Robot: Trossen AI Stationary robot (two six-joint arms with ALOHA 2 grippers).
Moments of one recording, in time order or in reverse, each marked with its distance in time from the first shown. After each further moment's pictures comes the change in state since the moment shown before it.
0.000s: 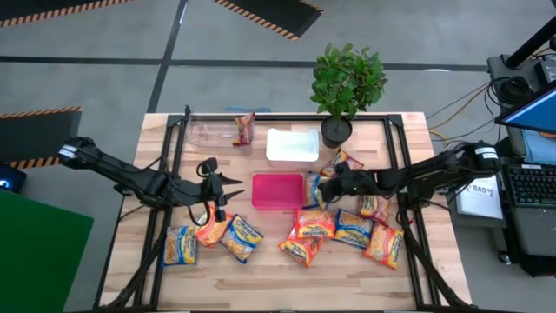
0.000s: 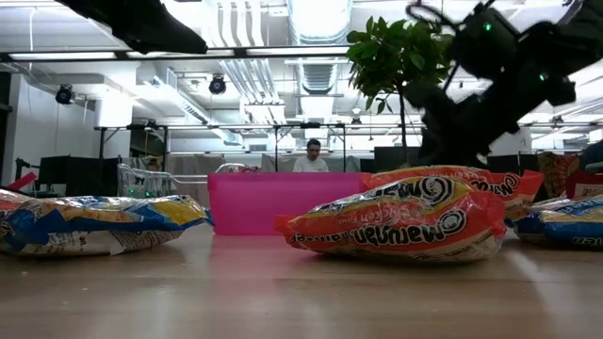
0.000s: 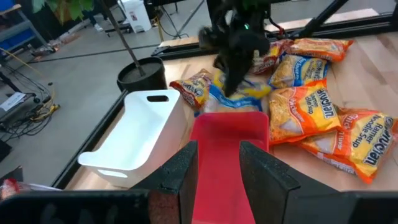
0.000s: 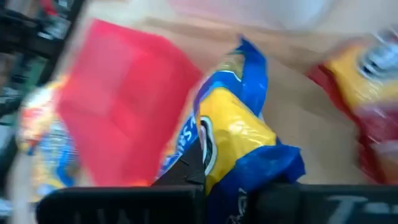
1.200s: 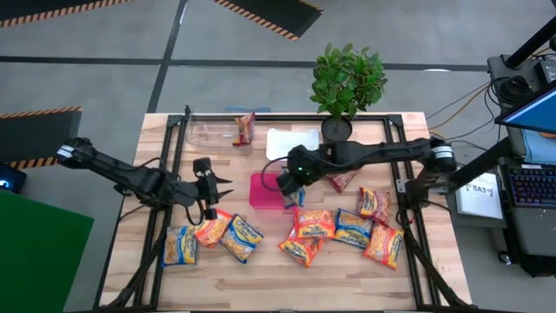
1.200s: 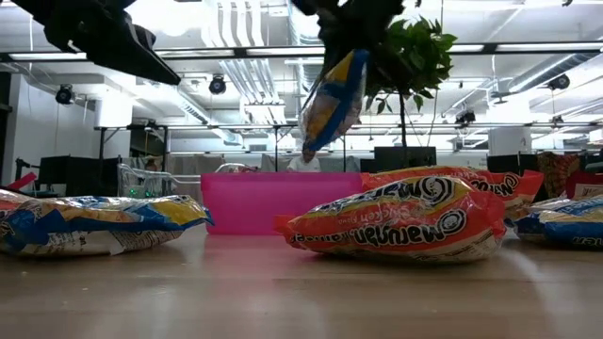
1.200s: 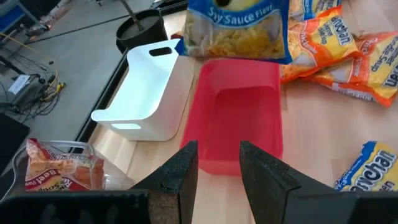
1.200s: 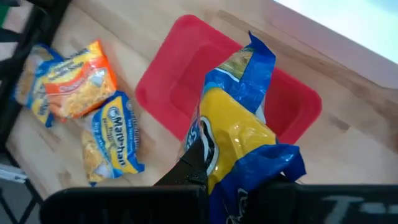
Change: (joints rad) left arm 0.000 -0.092 -0.025 -0.270 0.002 -0.008; right arm -0.019 0.425 1.131 -1.055 -0.163 -0.094
